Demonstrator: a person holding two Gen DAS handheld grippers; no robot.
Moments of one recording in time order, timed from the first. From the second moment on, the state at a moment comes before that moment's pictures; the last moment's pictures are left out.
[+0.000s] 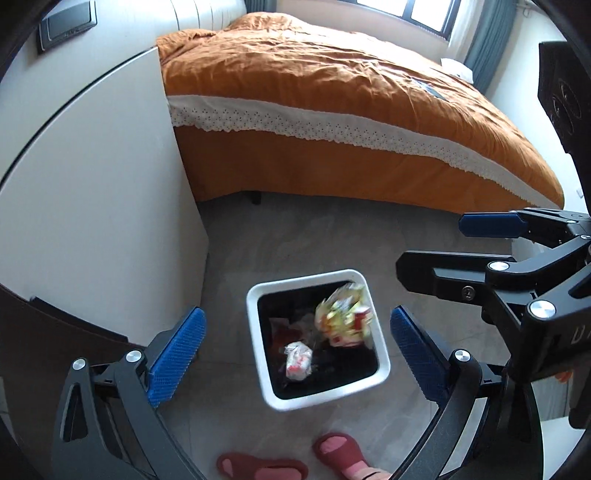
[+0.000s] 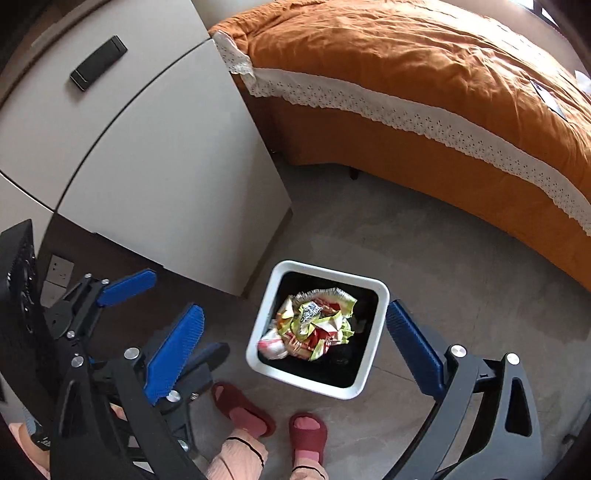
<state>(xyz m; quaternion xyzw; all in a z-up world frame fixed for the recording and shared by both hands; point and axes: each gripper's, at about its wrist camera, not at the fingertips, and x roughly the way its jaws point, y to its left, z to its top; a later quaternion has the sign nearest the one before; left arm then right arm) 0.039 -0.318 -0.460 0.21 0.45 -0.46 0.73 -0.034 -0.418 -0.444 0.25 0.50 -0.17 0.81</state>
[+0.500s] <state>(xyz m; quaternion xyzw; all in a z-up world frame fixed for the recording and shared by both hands) 0.037 -0.294 -0.375 0.19 0.42 -0.44 0.77 -0.039 -0.406 -0.364 0.22 0.47 -0.16 0.84</state>
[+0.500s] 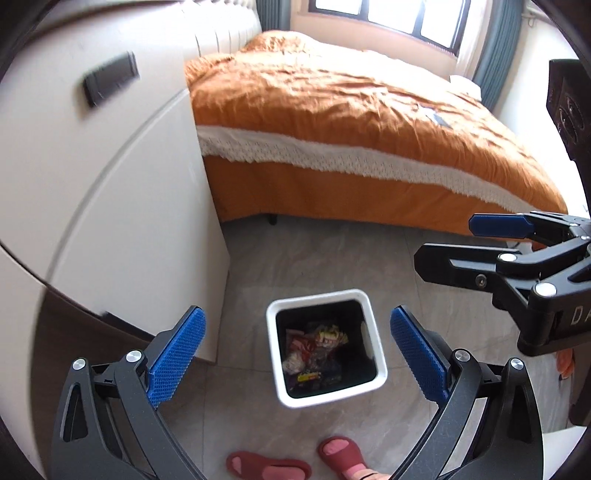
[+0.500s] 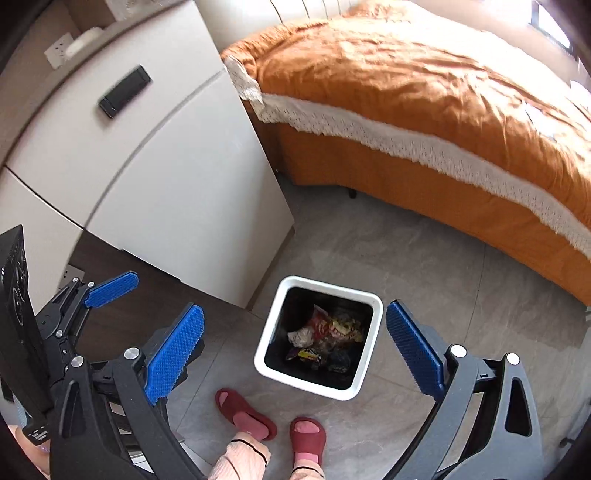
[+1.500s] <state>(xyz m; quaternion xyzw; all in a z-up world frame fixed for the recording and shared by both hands) 0.016 -0.104 -0.051 0.05 0.27 -0.14 0.95 -0.023 -0.263 -0.036 0.02 0.18 0.03 0.98</state>
